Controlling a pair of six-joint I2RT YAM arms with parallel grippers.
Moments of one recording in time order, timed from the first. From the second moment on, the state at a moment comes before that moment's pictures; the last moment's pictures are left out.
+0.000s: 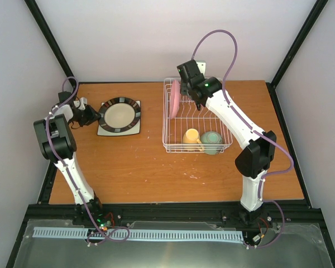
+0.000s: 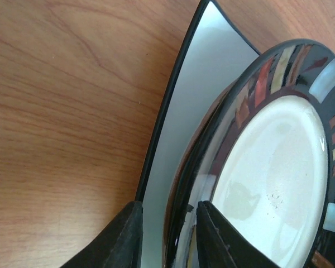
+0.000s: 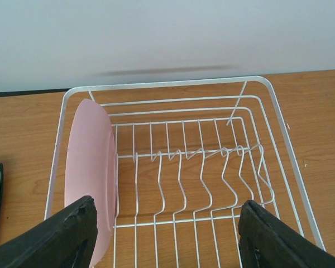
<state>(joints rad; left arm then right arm) 0.36 2.10 1.50 -0.55 0.59 -0.24 0.59 1.93 2.04 -0.87 0.52 0.46</state>
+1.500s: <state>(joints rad) 0.37 1.76 1.21 -0.52 0.65 -0.22 0.61 2.42 2.49 -0.63 -0.71 0.32</state>
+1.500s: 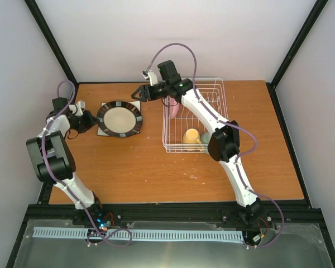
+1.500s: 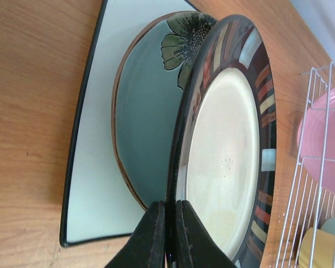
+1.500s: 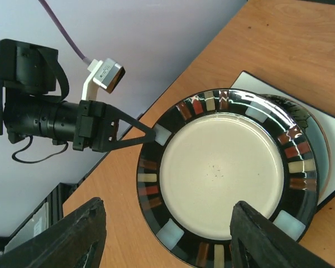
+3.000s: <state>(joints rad) 0.48 1.93 1.10 -0.27 0.95 -0.14 0.67 2.56 2.48 -0.90 -0.53 0.10</state>
